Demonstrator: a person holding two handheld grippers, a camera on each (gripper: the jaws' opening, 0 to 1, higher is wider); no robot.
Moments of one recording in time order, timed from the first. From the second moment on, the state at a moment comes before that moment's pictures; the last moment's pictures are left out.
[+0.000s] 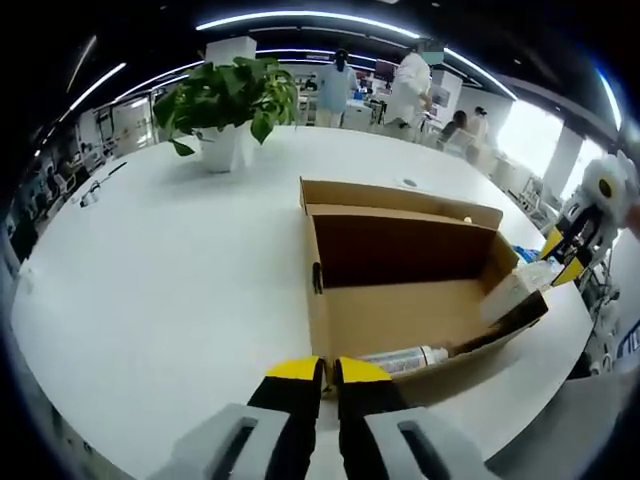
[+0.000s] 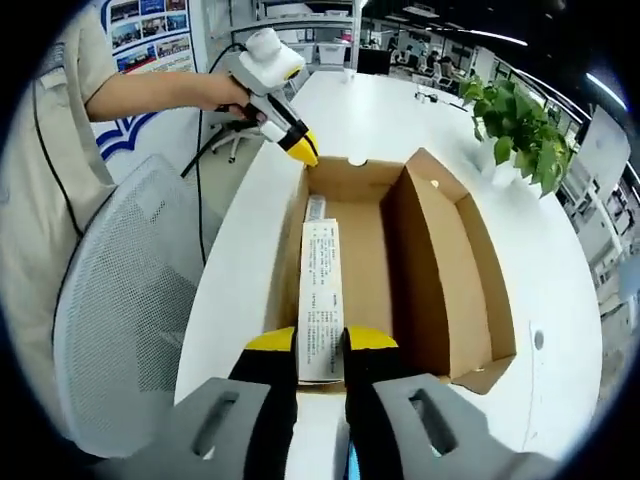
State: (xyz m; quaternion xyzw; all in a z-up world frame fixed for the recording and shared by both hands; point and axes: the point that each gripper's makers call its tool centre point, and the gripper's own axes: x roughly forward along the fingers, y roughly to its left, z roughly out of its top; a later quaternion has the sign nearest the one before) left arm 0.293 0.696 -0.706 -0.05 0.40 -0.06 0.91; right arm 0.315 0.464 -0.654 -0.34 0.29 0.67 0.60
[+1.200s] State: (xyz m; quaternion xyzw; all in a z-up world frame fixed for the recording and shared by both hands) left arm 0.292 0.693 -0.704 -0.03 0.41 -0.06 0.91; right arm 0.352 0.385 -0.574 -0.36 0.25 0.63 0.65
